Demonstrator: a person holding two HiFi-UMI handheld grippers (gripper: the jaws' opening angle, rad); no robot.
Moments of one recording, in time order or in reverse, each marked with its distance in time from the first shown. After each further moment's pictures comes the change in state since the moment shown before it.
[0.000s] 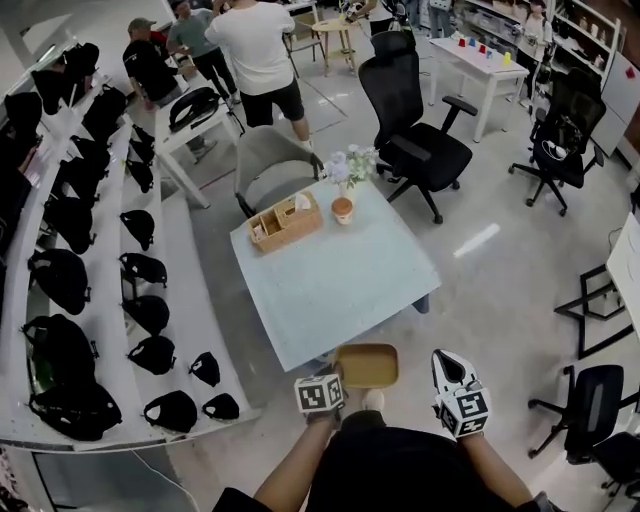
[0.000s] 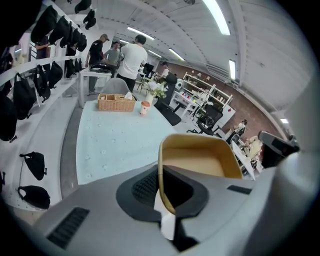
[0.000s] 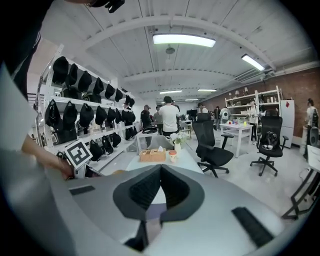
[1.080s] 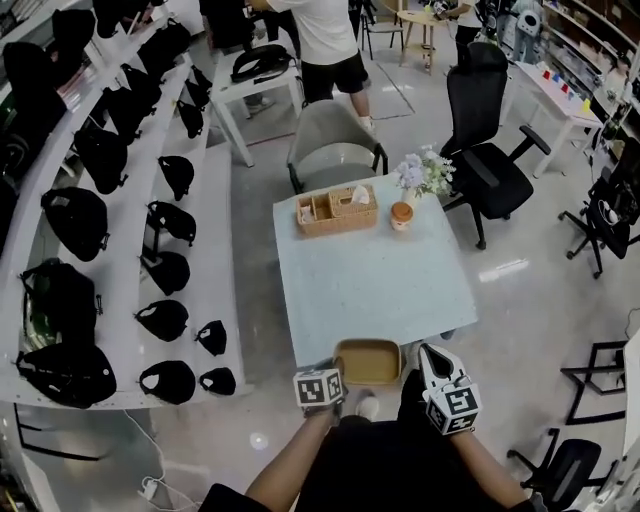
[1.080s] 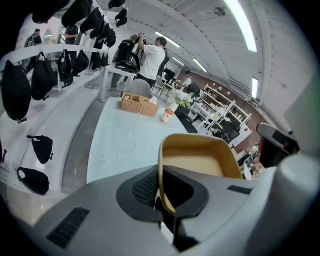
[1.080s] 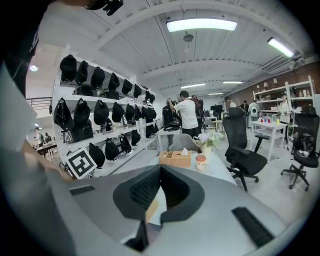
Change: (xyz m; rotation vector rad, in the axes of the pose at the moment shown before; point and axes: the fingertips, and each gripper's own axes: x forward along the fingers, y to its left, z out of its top) left arm 0.015 0.087 0.038 -0.225 -0.074 0.086; right arm 0.149 0.069 0.048 -0.082 0.036 0.270
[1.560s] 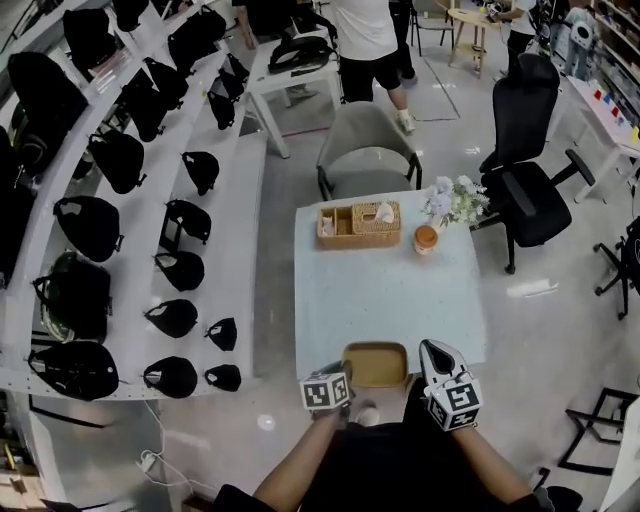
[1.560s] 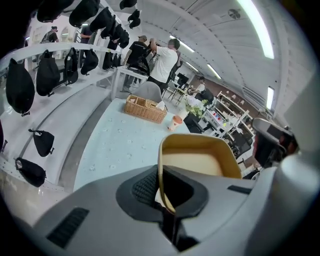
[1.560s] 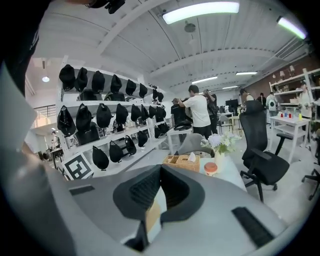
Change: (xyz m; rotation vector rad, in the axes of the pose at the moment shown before) left arm 0.059 -0.018 0.063 -0.130 -0.047 0.094; right arm 0.100 -0.077 0.043 -0.021 0.012 0.189
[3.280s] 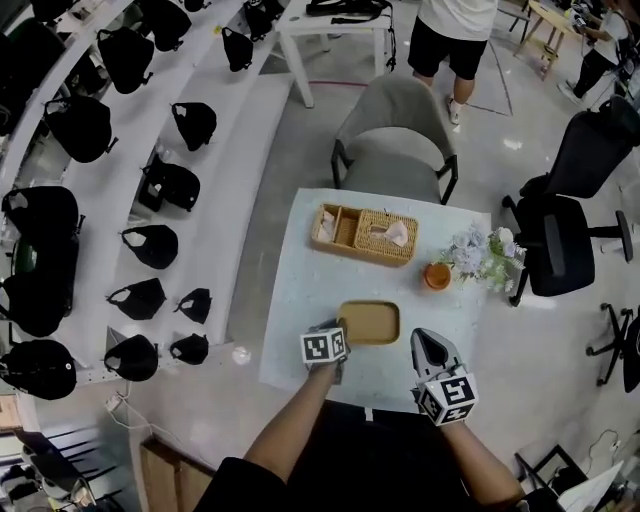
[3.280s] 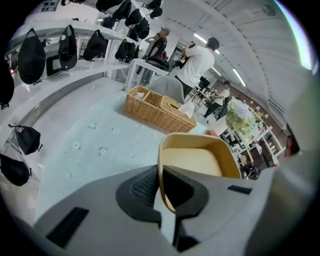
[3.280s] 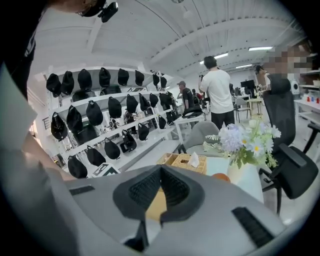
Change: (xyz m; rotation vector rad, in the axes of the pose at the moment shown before) left arm 0.218 0.051 0.145 -0.193 -0.012 0.127; right arm 0.192 -0.128 0.035 0.022 0.140 0.194
